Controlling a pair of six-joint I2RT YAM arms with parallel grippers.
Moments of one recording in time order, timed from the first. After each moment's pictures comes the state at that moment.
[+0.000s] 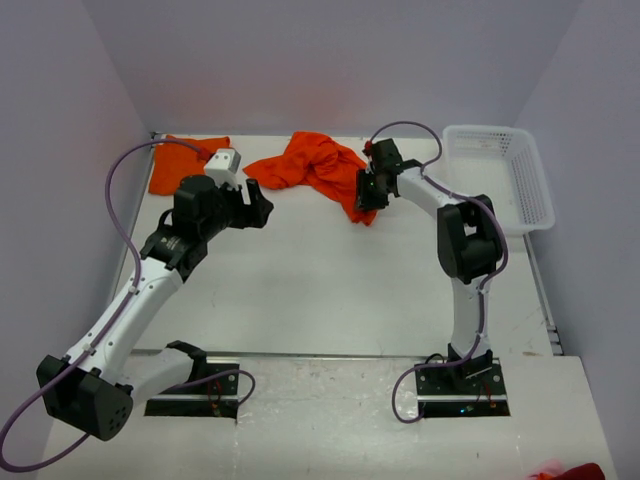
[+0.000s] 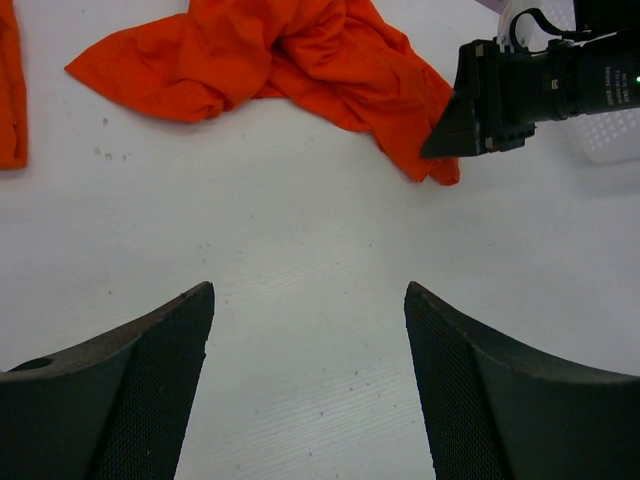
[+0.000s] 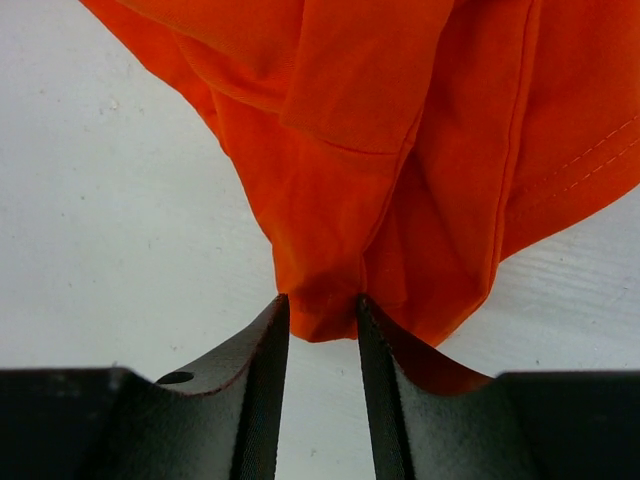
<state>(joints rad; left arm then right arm) -0.36 1.06 0.99 -0.32 0.07 -0.28 0.35 2.13 1.66 -0.55 -0.16 0.34</state>
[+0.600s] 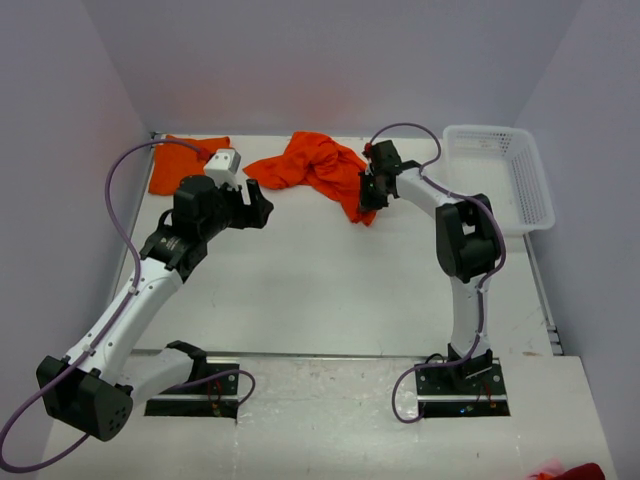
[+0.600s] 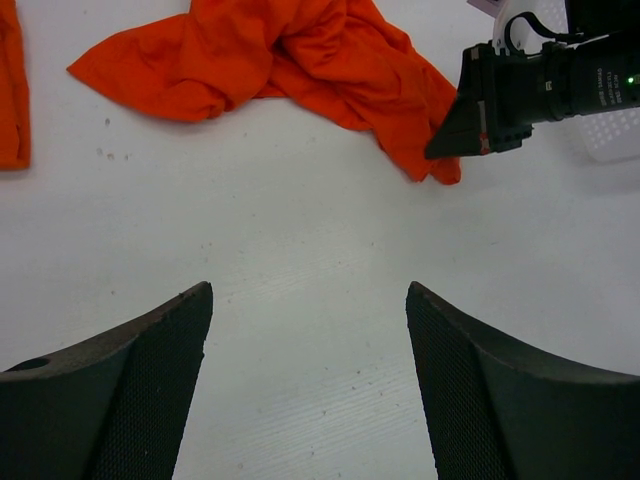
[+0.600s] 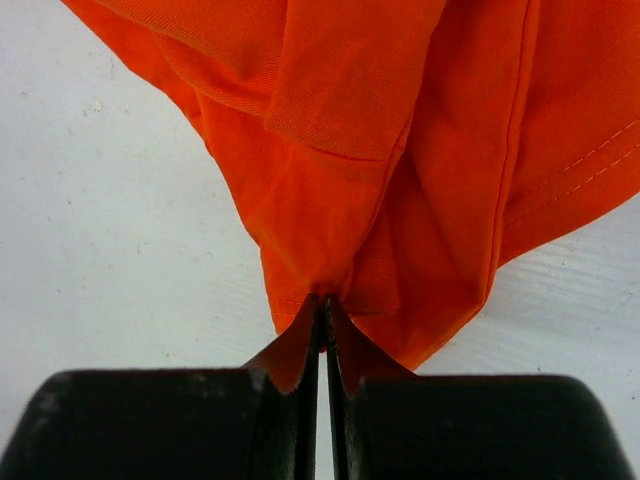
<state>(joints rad) -0.36 1.06 0.99 -0.32 0.07 -0.28 0.35 2.15 1.66 -0.54 -0.16 0.34</state>
